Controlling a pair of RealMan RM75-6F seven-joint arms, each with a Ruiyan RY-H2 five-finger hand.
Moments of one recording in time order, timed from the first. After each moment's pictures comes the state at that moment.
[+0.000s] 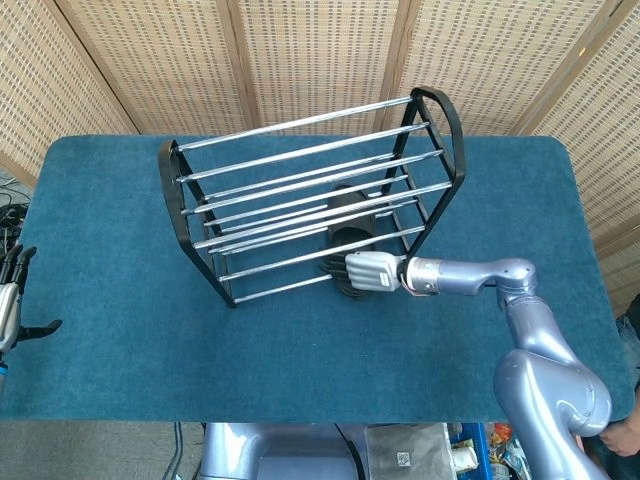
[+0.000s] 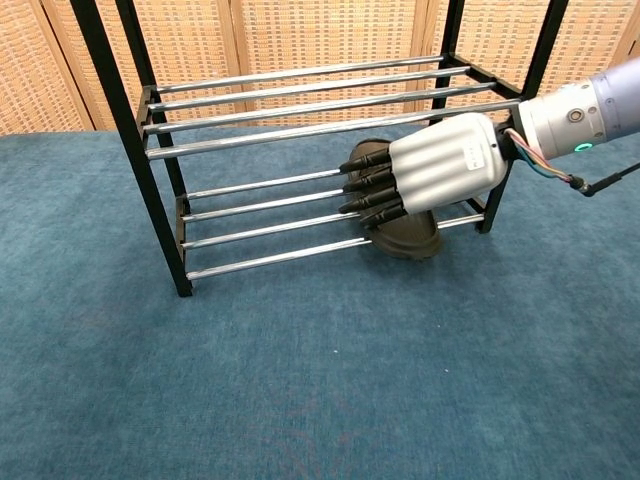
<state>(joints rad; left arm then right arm) -0.23 -1.05 -0.14 -1.76 1.08 1.30 0.26 1.17 -1.71 -0.37 -0.30 -2.13 1.21 -0.06</state>
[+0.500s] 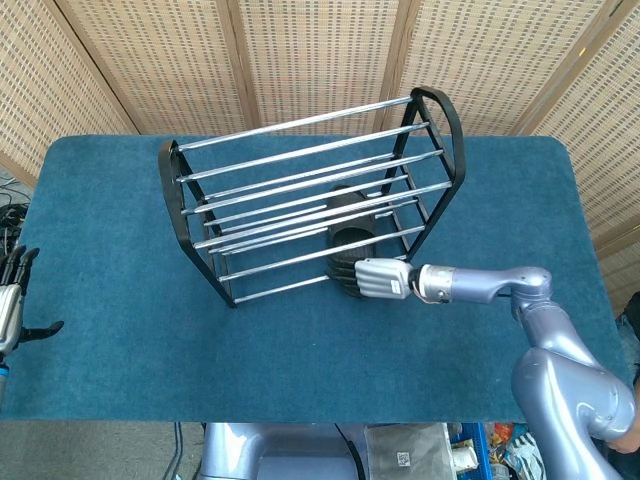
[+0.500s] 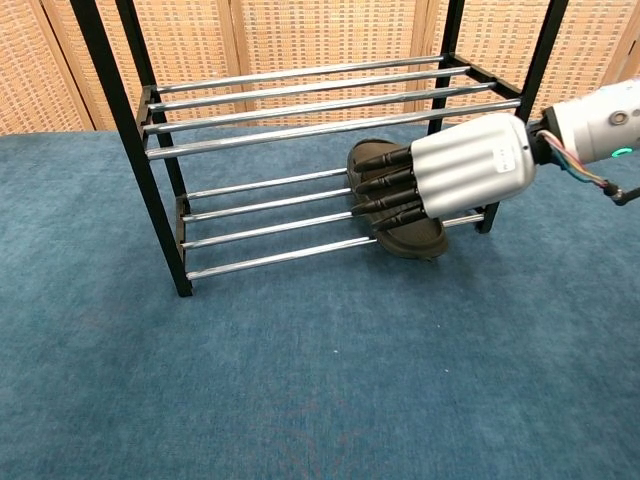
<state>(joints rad) -0.23 -1.04 -0.13 -1.77 1.09 1.31 0.26 1.13 -1.64 -0.37 -0.43 -2.10 1.27 -0.14</state>
